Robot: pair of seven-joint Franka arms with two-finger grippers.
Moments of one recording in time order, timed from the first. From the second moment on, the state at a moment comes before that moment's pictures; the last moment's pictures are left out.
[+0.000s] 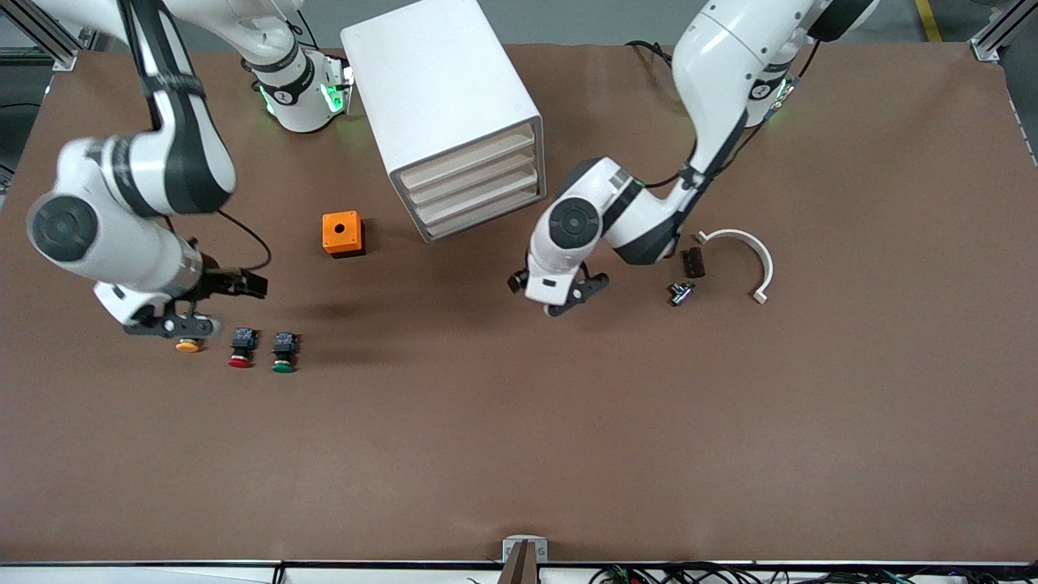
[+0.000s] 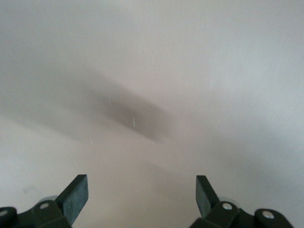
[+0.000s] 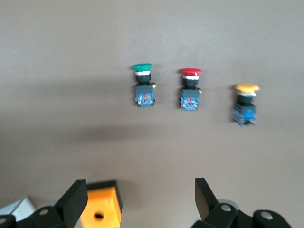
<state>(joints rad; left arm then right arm) -0.46 0.66 -0.29 -1.61 -0.02 2.21 -1.28 0.12 0.11 -0.04 -1.90 -0.02 1.89 0.11</state>
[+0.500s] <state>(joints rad) -0.23 0.56 -0.29 -1.60 0.08 2.19 -1.18 0.12 -0.18 -0.05 -1.86 -0.02 1.60 0.11</state>
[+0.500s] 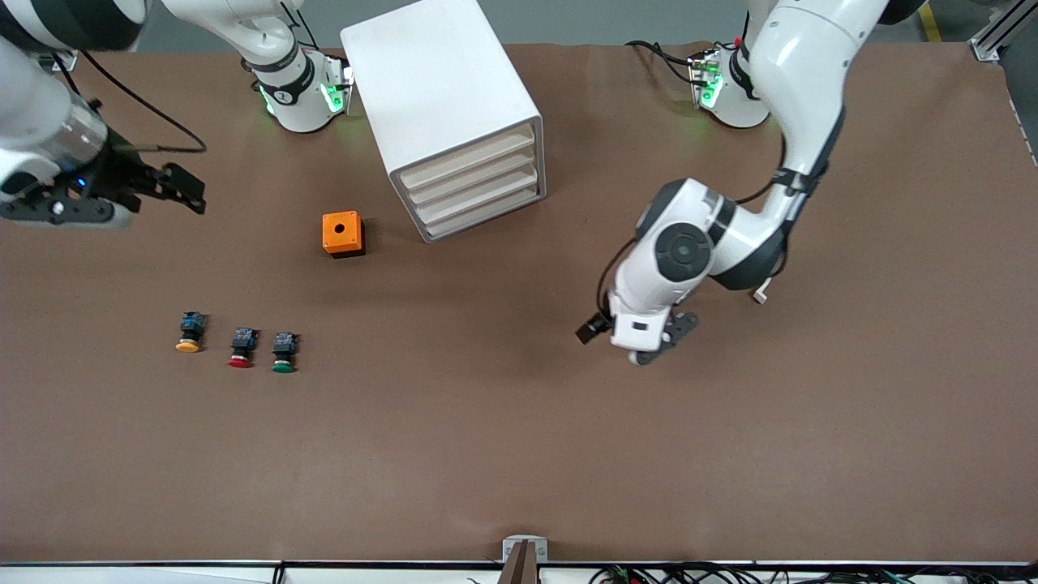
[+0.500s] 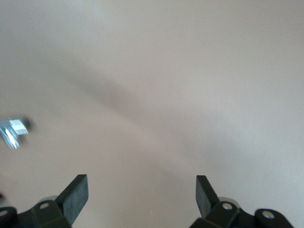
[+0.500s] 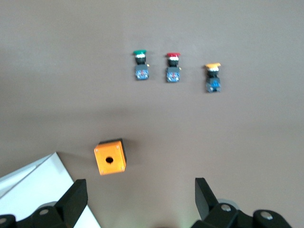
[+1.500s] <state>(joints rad) 0.21 0.36 -0.30 -1.51 0.16 1.97 -0.57 0.10 -0.19 -0.18 -1.73 -0.02 1.50 -0.07</state>
